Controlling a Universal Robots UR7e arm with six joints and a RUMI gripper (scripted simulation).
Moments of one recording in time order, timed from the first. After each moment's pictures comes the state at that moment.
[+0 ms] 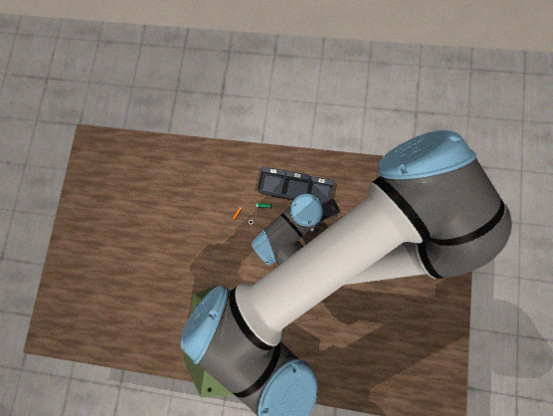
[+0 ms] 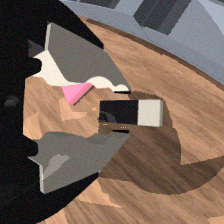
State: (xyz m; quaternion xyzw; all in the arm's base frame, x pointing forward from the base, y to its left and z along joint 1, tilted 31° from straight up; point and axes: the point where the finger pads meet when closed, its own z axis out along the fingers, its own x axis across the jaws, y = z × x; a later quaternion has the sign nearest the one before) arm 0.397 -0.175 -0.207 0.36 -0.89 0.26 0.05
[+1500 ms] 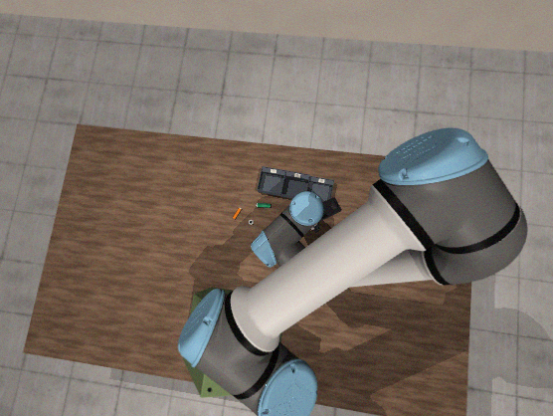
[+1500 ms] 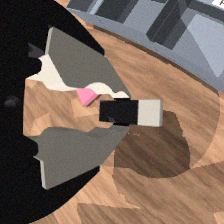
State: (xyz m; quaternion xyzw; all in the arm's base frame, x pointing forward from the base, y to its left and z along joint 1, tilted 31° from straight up) arm 0.394 -0.161 -0.182 0.36 -0.89 0.26 0.04
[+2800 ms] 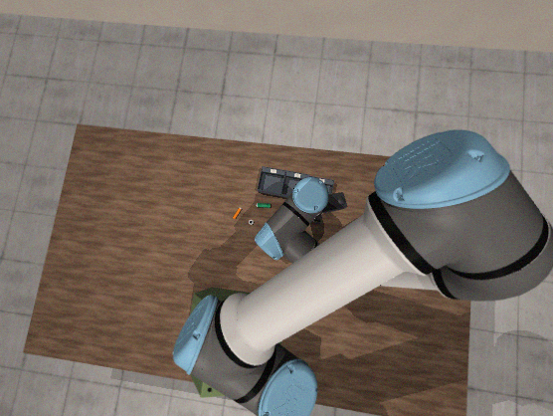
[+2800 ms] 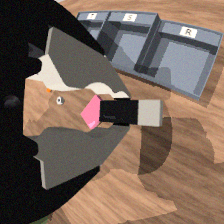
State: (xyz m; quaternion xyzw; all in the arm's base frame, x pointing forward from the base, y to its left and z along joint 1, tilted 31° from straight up) arm 0.416 -0.142 -0.146 0.27 -0.93 0.26 0.01
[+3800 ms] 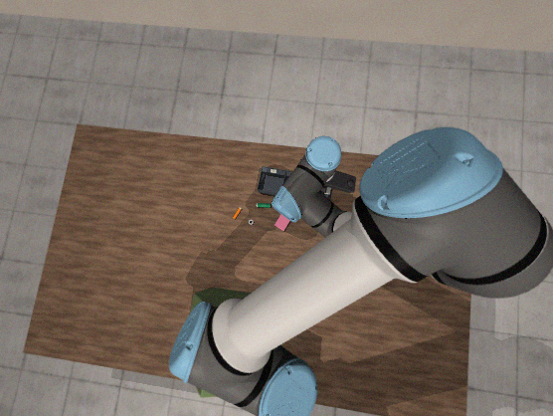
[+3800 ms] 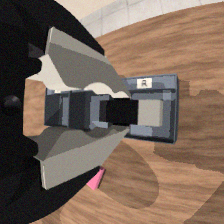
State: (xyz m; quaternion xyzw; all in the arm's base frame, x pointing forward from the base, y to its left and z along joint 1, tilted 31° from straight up) arm 0.498 -0.140 -0.138 0.07 -0.96 0.26 -0.04
